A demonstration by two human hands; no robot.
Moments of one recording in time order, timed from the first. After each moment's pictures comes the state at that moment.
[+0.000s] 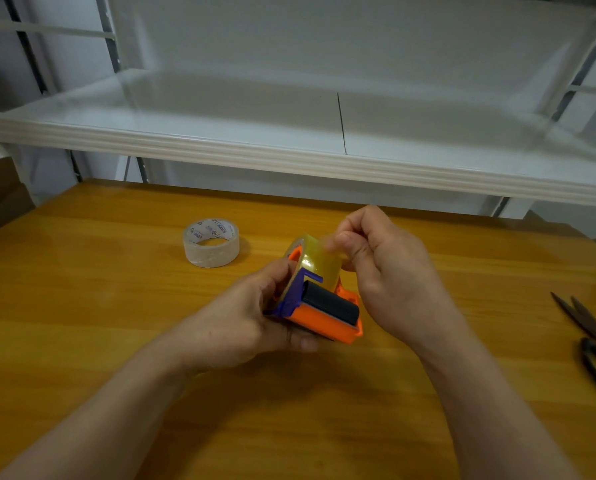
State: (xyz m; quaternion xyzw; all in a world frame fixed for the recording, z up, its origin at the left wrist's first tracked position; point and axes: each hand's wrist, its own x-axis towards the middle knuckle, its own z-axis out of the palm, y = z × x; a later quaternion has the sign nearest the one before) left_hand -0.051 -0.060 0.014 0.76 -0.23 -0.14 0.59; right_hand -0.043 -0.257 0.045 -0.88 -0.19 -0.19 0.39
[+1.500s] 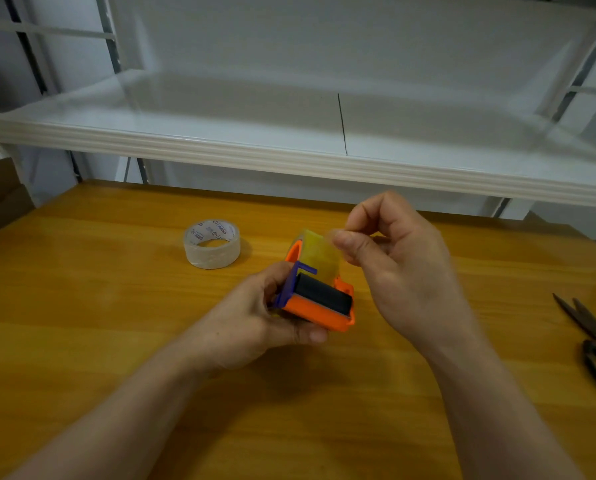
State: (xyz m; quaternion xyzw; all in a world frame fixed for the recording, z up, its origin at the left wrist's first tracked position) left_hand -0.049 -0.067 0.005 0.69 -0.20 -0.15 0.68; right_hand -0.050 -0.253 0.057 -0.82 -0.20 -0.22 0.50
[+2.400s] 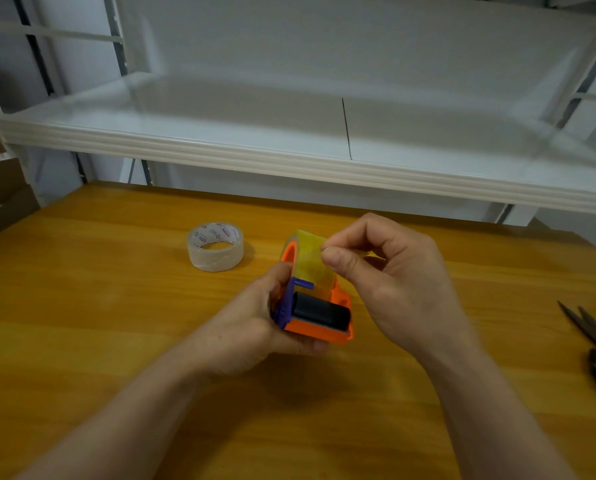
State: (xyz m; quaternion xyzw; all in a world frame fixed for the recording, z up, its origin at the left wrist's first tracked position) left_hand -0.051 -0.065 0.010 0.72 -0.22 -0.13 0.64; right_hand -0.051 -0.249 0.055 -0.83 -0.23 -0.20 0.47
